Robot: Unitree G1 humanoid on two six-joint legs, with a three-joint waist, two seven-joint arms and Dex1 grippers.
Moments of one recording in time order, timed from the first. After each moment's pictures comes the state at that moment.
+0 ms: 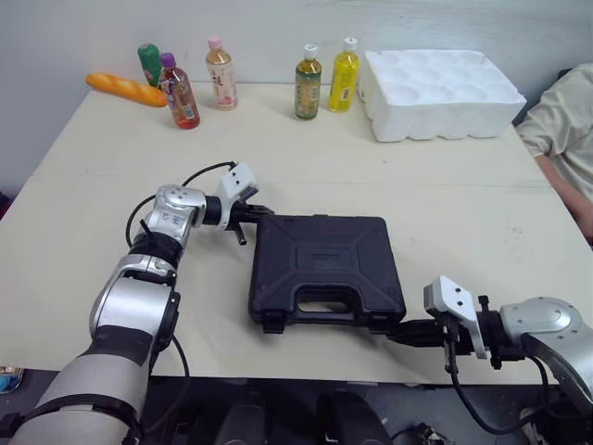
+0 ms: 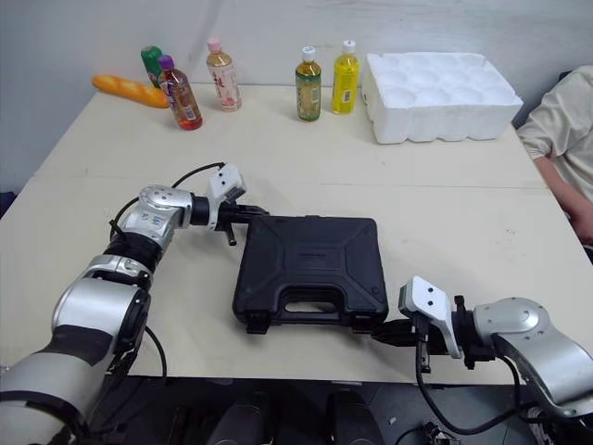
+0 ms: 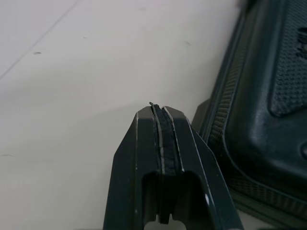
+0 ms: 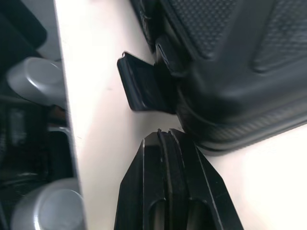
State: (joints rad) left arm -1.07 0.46 -0.17 1.07 0.02 -0.05 -1.14; right arm -0.03 -0.96 0.02 -0.38 0.45 0.52 1.13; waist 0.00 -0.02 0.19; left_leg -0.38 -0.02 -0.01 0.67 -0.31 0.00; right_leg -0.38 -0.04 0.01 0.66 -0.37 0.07
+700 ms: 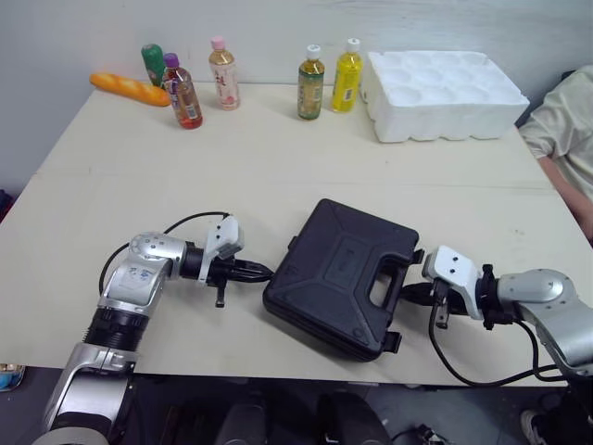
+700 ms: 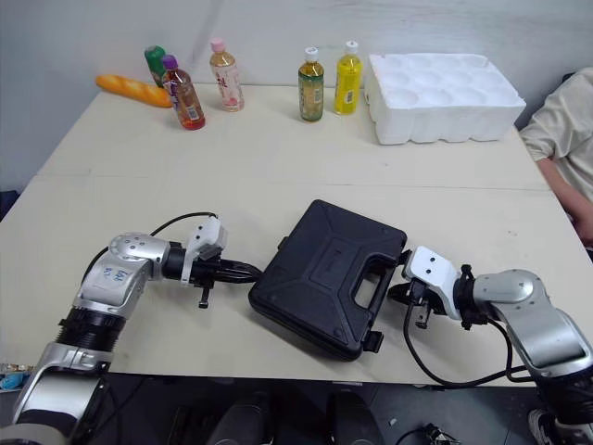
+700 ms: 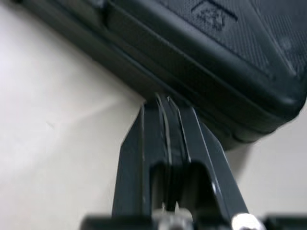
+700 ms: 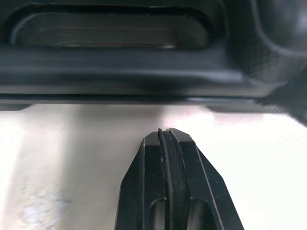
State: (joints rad) left arm -0.54 0.59 -0.11 0.16 -0.21 0.44 -1.27; right arm -0.18 -0.94 0.05 -0.23 0.27 0.51 1.03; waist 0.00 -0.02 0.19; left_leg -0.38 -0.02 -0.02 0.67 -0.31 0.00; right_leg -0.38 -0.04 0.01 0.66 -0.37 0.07
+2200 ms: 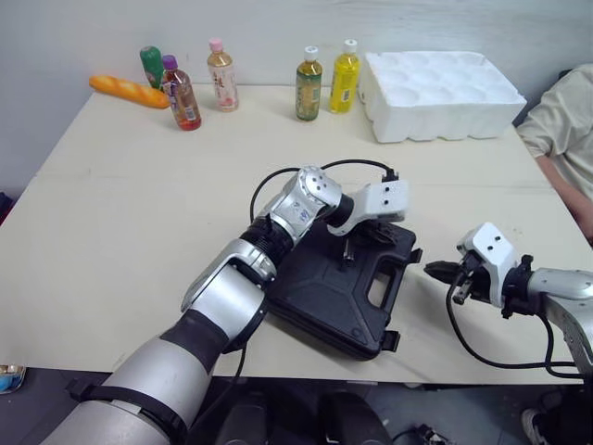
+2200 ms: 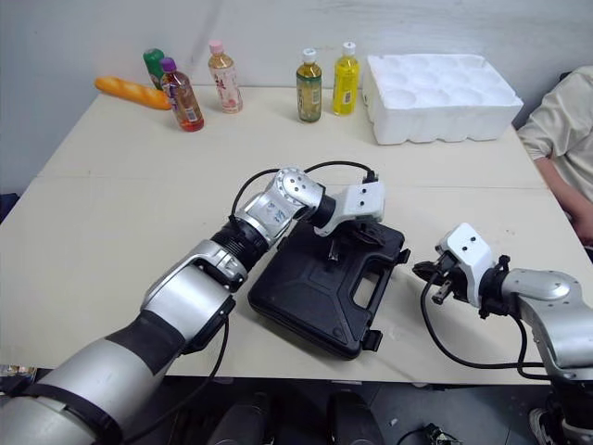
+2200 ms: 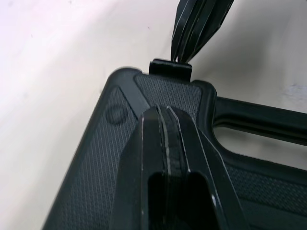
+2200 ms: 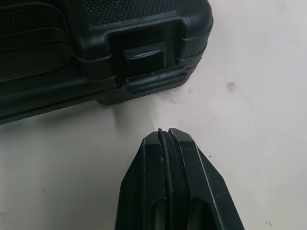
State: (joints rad) left arm -1.31 -0.02 -0.42 1.01 0.11 0.05 -1.08; right arm -0.16 -0.89 -0.15 -0.22 0.35 0.64 0.89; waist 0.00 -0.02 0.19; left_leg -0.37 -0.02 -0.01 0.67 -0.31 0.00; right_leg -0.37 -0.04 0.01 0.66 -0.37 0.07
